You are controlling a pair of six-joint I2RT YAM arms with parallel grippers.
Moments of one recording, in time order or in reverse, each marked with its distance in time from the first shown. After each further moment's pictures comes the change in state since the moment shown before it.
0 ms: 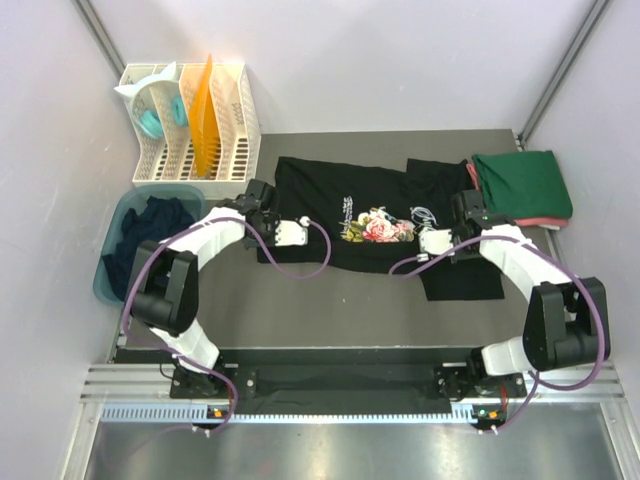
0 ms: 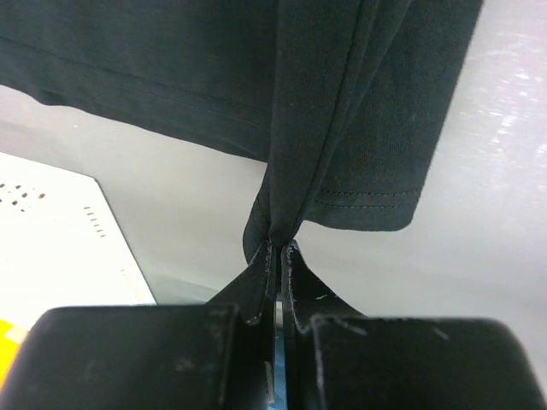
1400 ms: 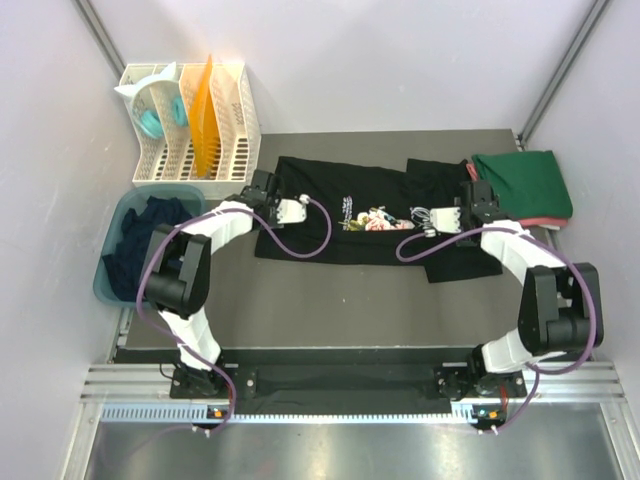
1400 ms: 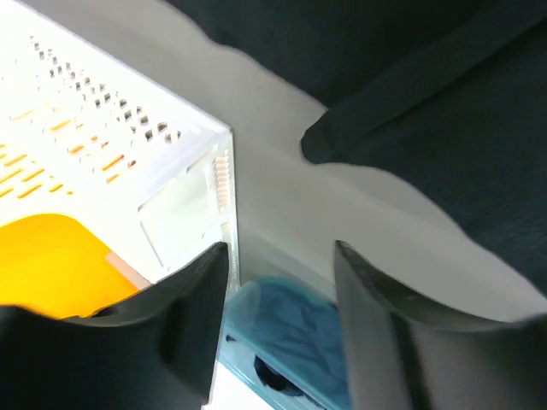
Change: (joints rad) left arm 0.003 0.137 0.067 0.299 -0.250 -0.026; right arm -0.069 0.104 0.011 0.369 0.130 -0.053
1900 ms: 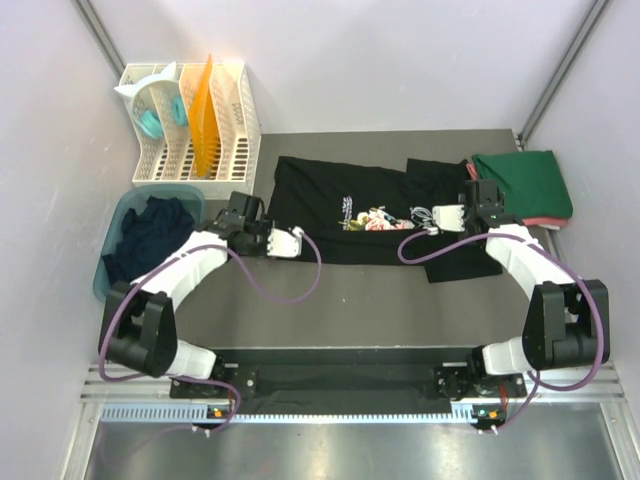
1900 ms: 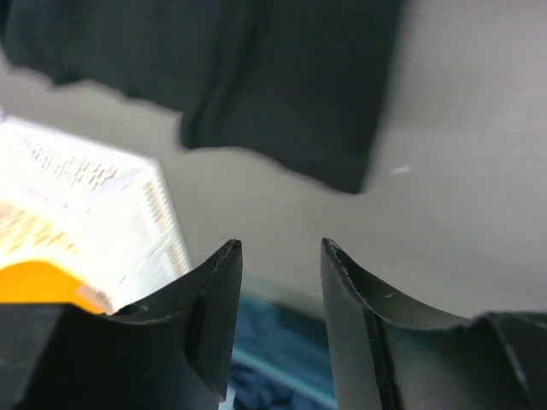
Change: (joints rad) left arm 0.008 -0.377 -0.232 -0.184 0.312 0.117; right arm 0.000 -0.106 -0.009 -0.042 0.000 0.003
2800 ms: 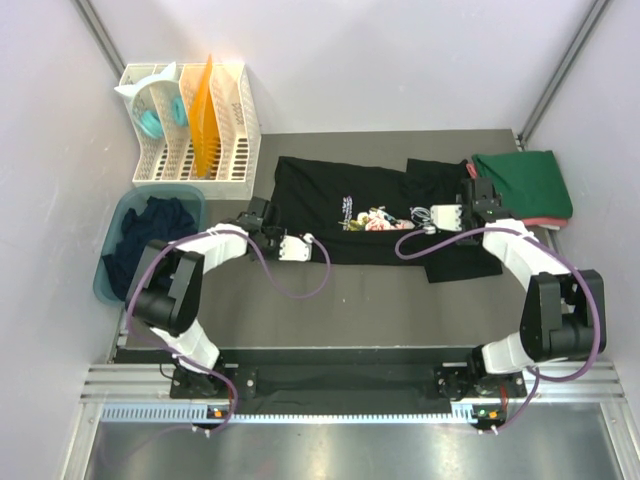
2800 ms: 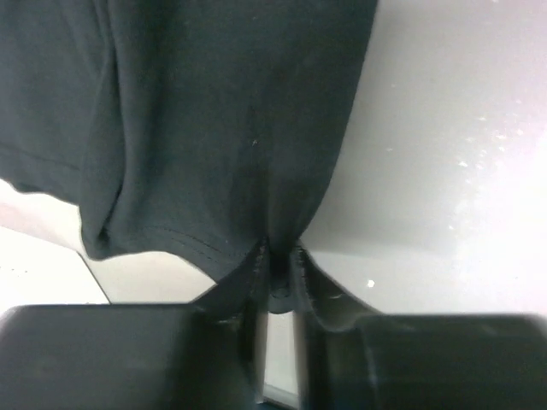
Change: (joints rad) left arm -0.026 0.240 -0.024 0.133 0.045 -0.019; right arm 0.016 0.052 0.036 -0.044 0.002 0.049
